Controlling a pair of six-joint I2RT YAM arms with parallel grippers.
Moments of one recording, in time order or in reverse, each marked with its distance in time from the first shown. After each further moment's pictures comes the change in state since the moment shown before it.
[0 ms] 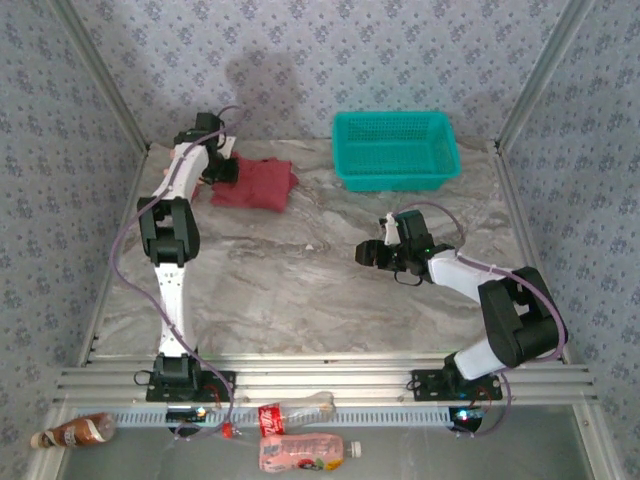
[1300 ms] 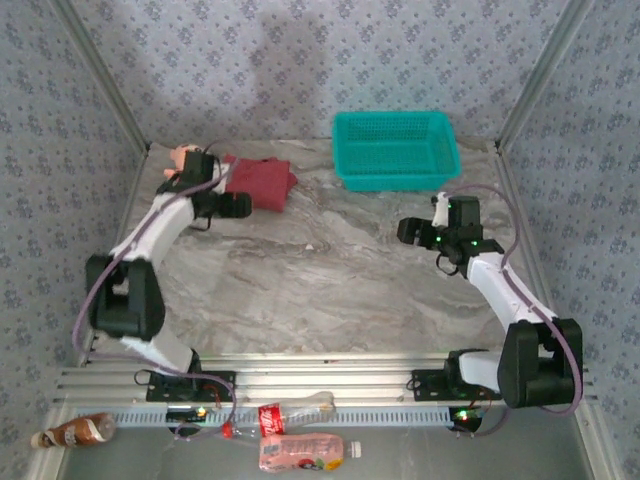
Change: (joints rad) left arm -0.083 -0.864 -1.061 0.404 -0.026 -0.152; right arm -0.328 -0.247 0.065 -0.208 0.165 -0.248
